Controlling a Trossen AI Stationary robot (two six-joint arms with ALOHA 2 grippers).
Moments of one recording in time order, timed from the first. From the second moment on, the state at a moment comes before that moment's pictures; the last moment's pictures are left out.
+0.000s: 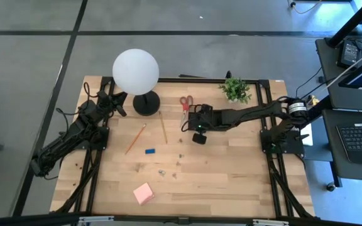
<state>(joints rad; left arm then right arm) 0.79 0.01 0.01 0.03 -0.07 -0.28 -0.02 1.73 1.09 -0.39 0.34 0.07</state>
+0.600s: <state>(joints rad) 0.79 0.01 0.01 0.03 -0.07 -0.28 -0.02 1.79 1.09 -0.38 0.35 0.07</state>
